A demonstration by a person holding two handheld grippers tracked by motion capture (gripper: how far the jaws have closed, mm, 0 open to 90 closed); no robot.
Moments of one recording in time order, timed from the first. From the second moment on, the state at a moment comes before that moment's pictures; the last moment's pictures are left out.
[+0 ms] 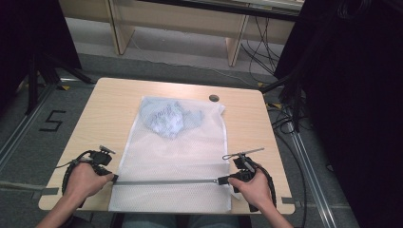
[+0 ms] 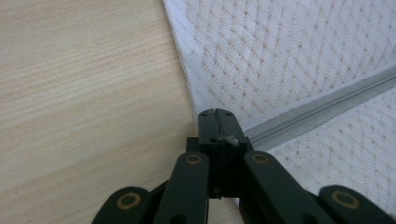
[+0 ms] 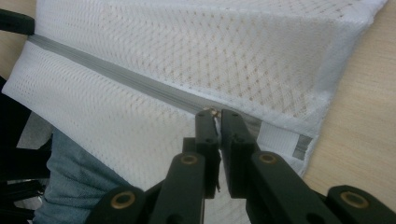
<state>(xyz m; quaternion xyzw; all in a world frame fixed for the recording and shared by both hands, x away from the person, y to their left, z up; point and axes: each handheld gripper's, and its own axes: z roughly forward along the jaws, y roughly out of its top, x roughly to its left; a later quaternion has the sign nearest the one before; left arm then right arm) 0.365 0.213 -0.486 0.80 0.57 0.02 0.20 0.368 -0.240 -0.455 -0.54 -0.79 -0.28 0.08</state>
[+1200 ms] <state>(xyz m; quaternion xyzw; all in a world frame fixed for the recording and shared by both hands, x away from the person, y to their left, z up) 0.365 0.212 -0.486 0.79 0.57 0.02 0.20 0.366 -0.260 -0.457 -0.56 -0.78 -0.28 0.08</state>
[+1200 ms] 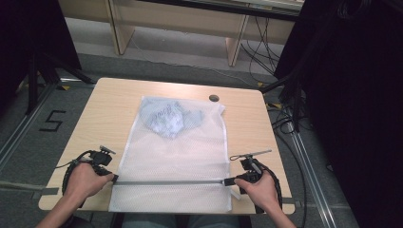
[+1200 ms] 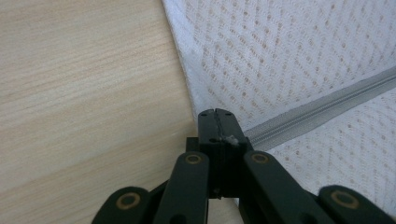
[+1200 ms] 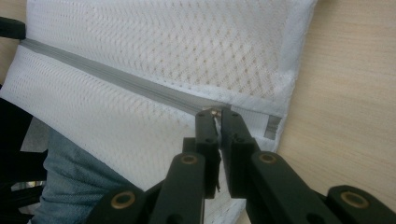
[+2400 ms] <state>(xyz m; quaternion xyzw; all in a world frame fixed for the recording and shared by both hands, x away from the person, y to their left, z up) 0.363 0.219 -0.480 0.78 0.58 0.04 0.25 0.367 -0.281 -0.467 -0.57 -0.76 -0.31 0.05</state>
